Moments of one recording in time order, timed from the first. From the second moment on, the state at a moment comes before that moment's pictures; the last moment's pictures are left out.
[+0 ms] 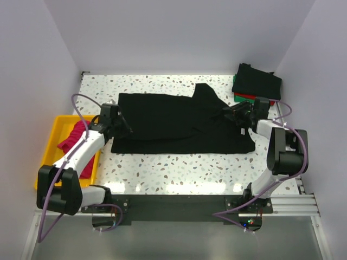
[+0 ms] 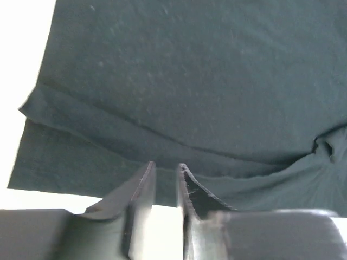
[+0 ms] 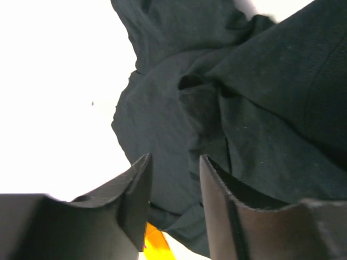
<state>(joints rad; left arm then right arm) -0.16 1.28 0.82 -0.43 0.00 -0.68 -0.12 1.69 0.87 0.16 -0.46 1.12</state>
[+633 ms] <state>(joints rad) -0.31 1.34 0.75 -0.39 -0.01 -0.69 0.01 1.38 0.88 -0.03 -0.36 0.87</state>
